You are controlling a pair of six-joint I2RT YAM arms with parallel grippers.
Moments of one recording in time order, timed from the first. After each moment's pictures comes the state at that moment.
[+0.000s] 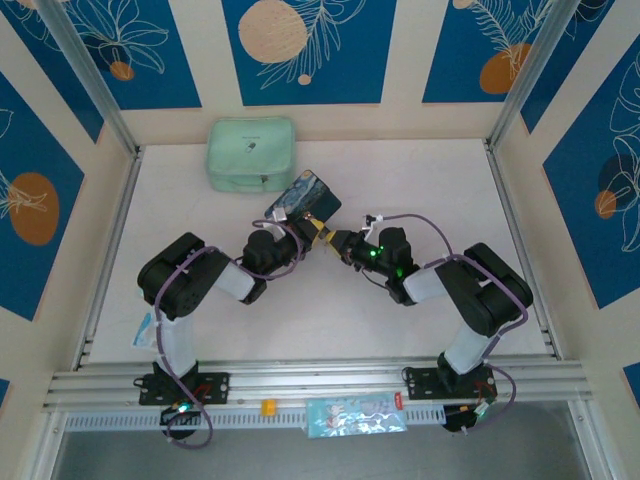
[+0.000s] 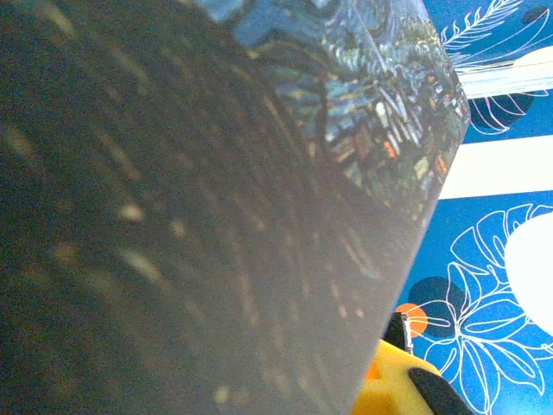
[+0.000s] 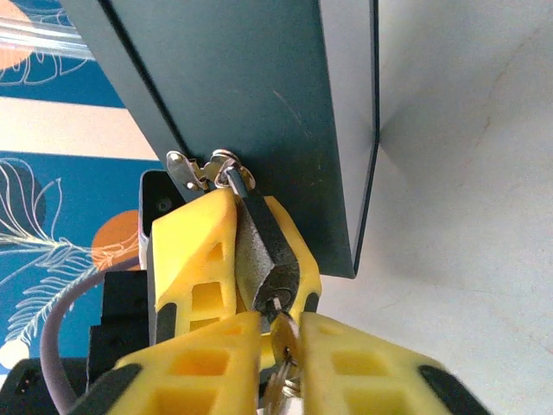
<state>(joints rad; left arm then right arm) -0.63 1.93 0.65 1.23 0.24 -1.42 0.52 1.69 0.48 0.99 -0.42 1.31</state>
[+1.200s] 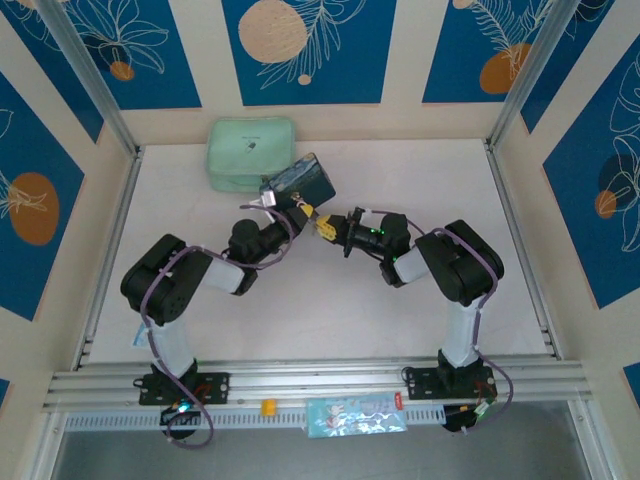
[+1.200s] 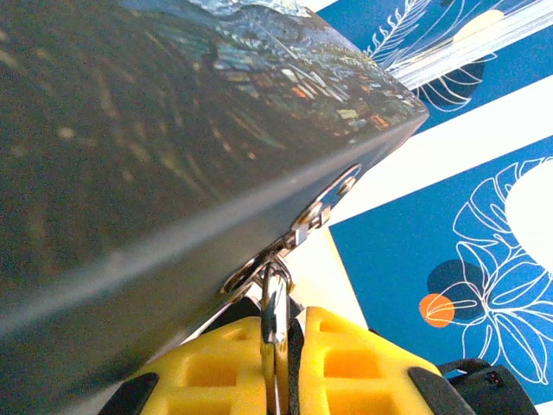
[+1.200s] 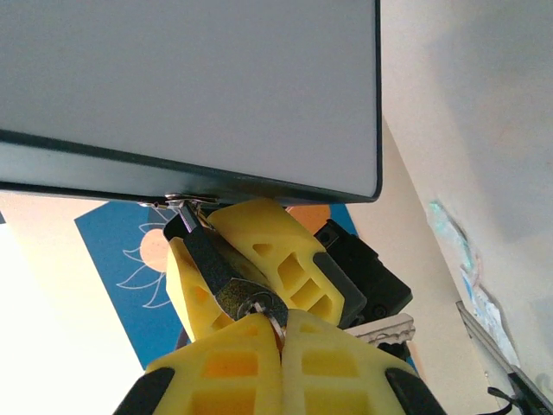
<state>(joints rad) -0.55 1.84 0.66 1.23 0.31 -1.13 0.44 1.94 0.68 1.31 -0.73 2.04</state>
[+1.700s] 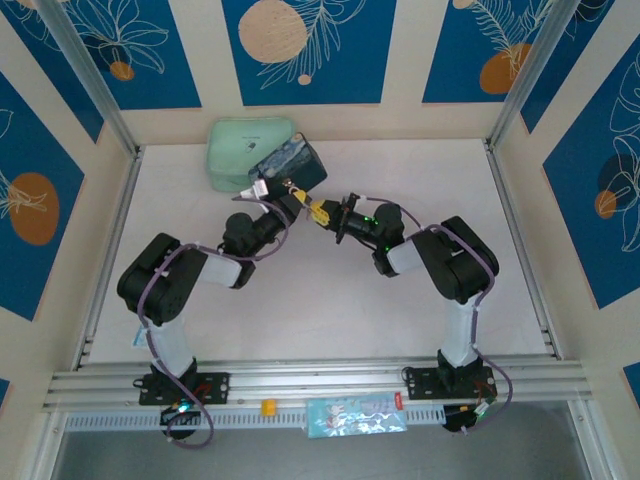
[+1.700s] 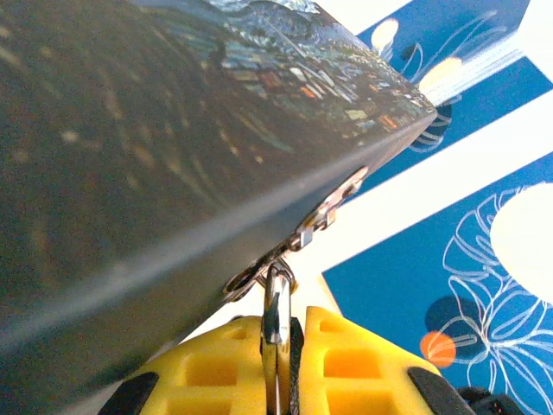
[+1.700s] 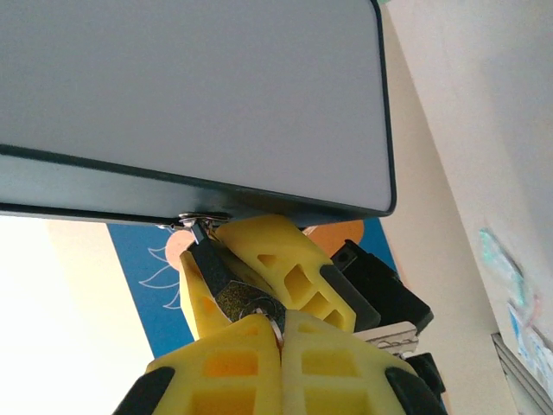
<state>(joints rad) -0.51 1.83 0.71 1.27 0.27 -1.09 0.47 1.98 0.82 1.30 -0.67 2.05</state>
